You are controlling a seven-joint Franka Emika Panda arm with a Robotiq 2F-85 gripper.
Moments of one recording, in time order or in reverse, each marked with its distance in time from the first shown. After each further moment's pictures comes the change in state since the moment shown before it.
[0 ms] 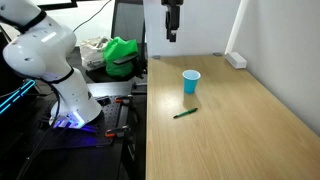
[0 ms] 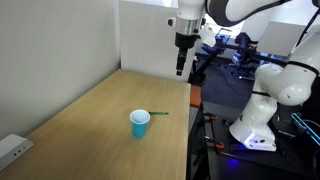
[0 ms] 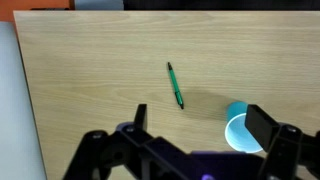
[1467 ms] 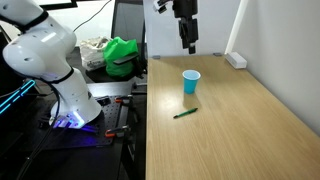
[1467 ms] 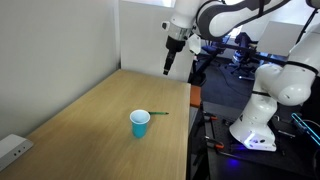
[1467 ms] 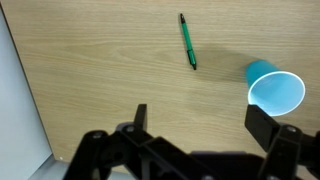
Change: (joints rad) arm -0.006 0.063 -0.108 -0.072 -0.073 0.334 -0.051
